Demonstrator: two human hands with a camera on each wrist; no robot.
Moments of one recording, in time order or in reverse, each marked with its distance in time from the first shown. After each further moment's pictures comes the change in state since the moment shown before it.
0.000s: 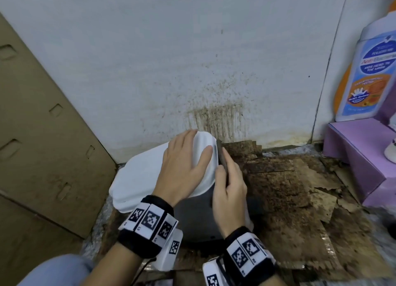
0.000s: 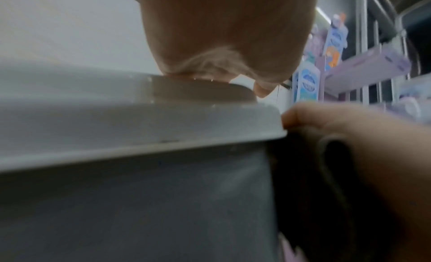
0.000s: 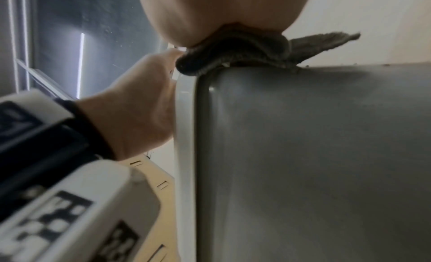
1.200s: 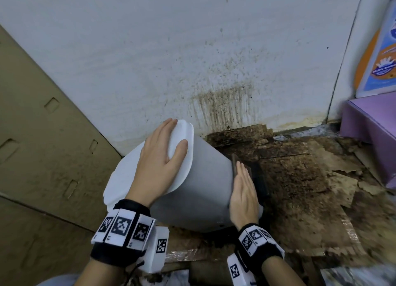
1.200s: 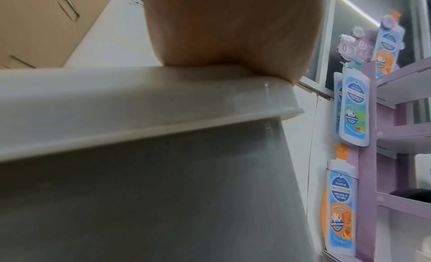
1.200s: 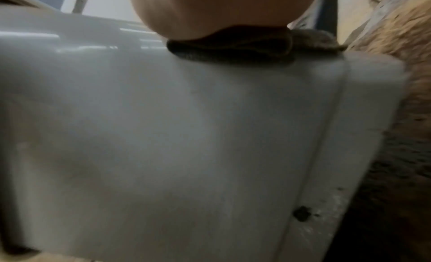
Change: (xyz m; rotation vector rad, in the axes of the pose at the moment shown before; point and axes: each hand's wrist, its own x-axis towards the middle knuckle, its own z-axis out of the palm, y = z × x) left_hand -0.002 -0.067 -0.028 -0.057 0.009 -0.045; right_hand -0.003 0.112 0.013 -0.392 -0.099 0.221
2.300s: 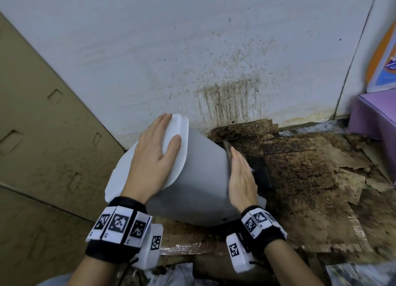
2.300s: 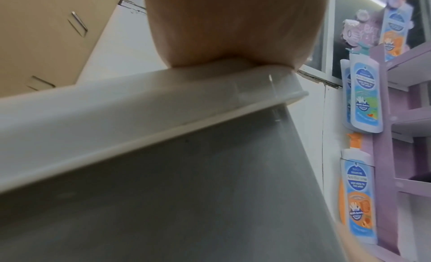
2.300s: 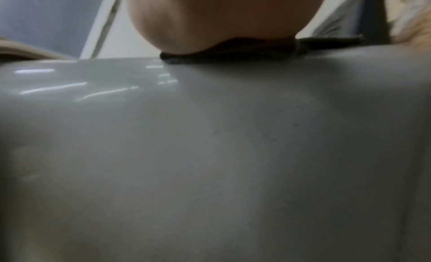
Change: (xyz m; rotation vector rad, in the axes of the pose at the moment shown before) left_hand -0.006 -0.021 -0.013 -0.002 0.046 -0.030; right_hand 0.018 -0.034 0.004 -0.010 -0.146 0.014
